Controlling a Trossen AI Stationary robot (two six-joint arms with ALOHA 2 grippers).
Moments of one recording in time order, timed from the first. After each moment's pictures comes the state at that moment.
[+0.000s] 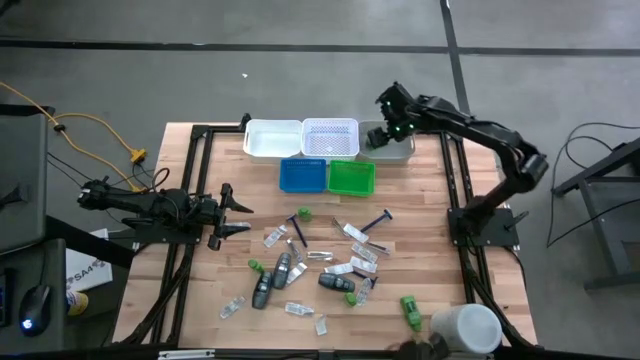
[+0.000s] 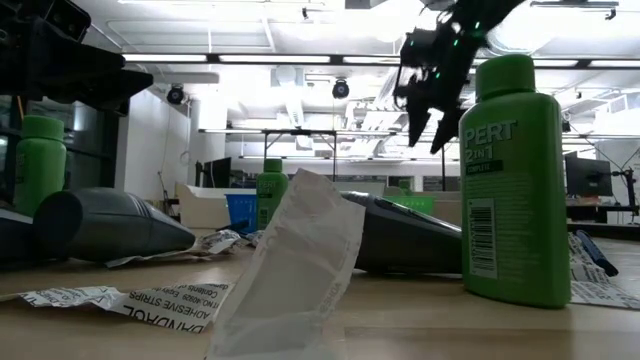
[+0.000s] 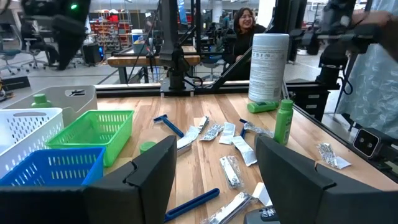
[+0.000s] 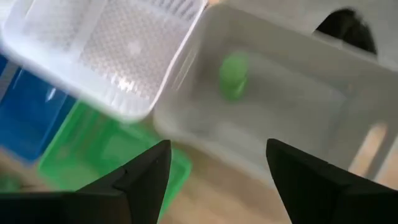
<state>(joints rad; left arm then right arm) -0.21 0.02 0.03 0.01 -0.12 -0.01 -0.70 1.53 1.29 -0.87 0.00 0.41</state>
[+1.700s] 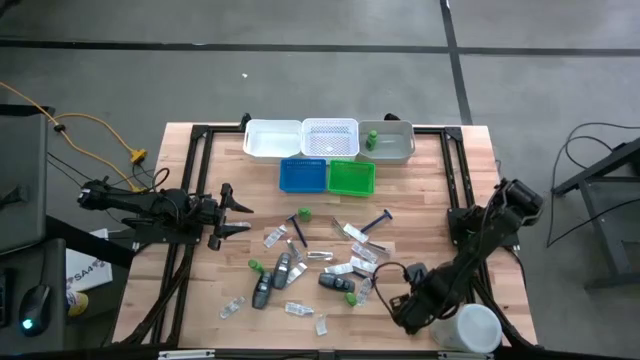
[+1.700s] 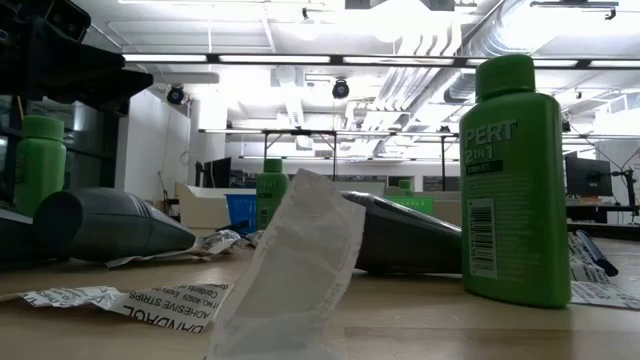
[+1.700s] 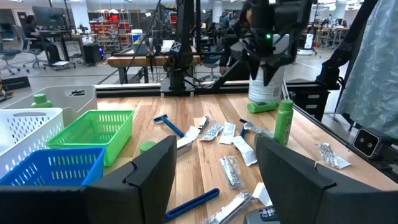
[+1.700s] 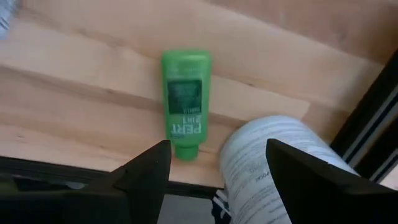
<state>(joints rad) -0.21 0.02 0.03 0.01 -0.12 -0.01 0.79 1.73 1.29 -1.11 -0.19 2.08</state>
